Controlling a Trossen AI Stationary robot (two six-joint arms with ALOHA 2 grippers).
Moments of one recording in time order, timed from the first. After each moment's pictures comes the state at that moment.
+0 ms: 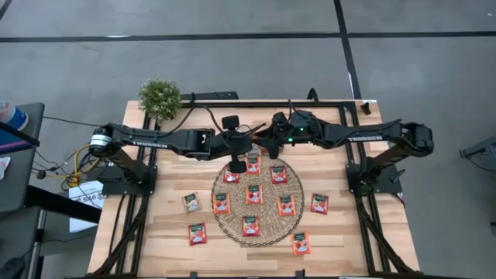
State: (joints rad) left arm 0.00 1.60 1.38 -0.47 -0.50 0.25; right arm -0.23 1.42 0.88 0.26 -0.16 0.46
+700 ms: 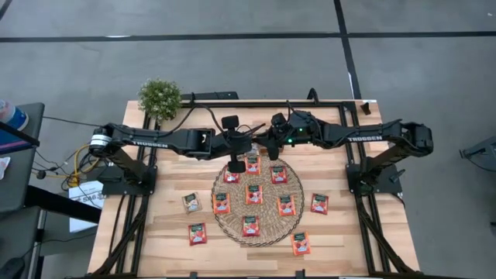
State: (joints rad) left arm 0.00 1.60 1.38 -0.49 -0.49 0.25; right arm -0.22 1.43 0.89 0.23 -0.16 0.43
